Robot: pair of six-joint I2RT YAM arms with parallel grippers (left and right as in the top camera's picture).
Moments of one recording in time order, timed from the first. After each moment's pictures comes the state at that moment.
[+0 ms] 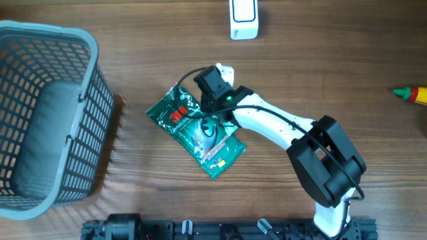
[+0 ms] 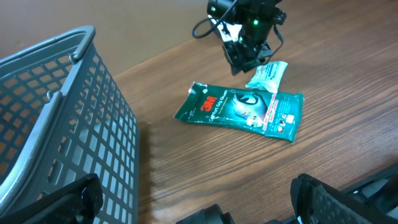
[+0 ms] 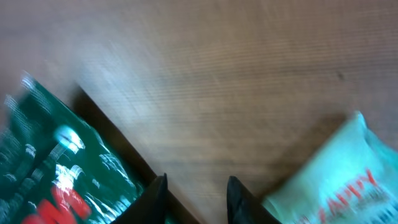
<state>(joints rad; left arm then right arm) -0.01 0.01 1.28 -1.64 0.21 0.39 0.72 1.99 1.33 -0.44 0.16 0.75</state>
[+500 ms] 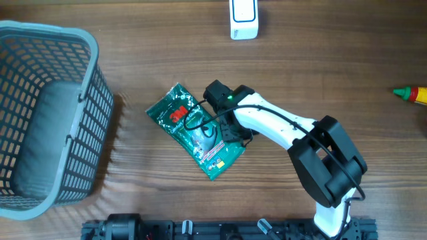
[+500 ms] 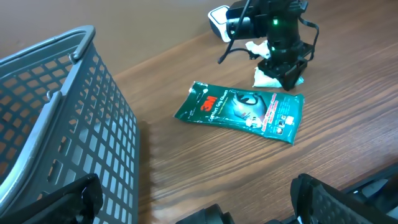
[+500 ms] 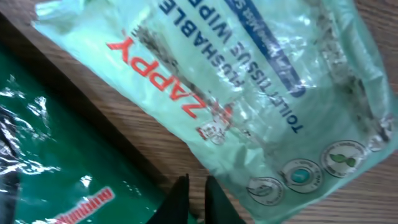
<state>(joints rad) -0.01 0.01 1.28 -1.64 0.21 0.39 0.71 1.99 1.33 -0.97 0.11 0.49</state>
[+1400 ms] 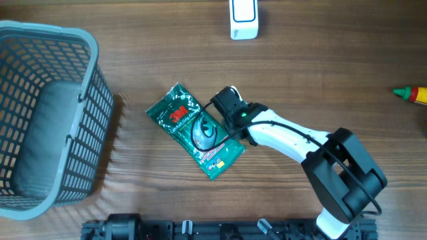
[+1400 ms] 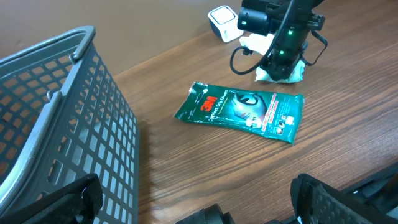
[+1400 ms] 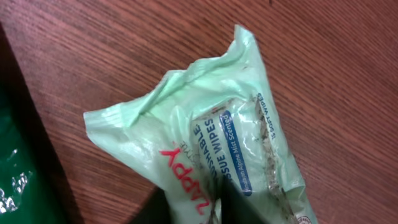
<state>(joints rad) -0.01 0.01 1.28 -1.64 0.21 0.39 0.70 1.86 1.06 -0.47 0.32 0.13</state>
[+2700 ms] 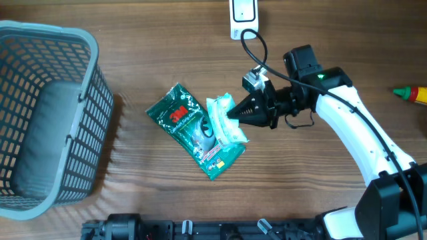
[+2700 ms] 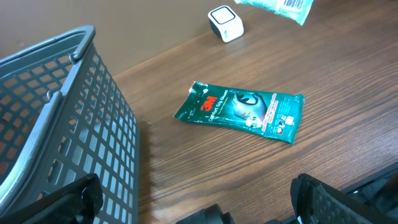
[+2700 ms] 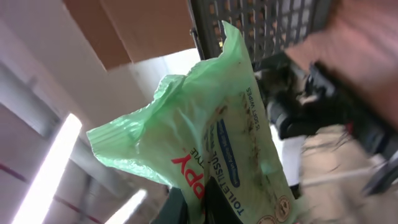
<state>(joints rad) -0.01 0.01 1.28 -1.64 0.21 0.39 0.28 1.61 1.24 -0.99 -1.56 0.49</state>
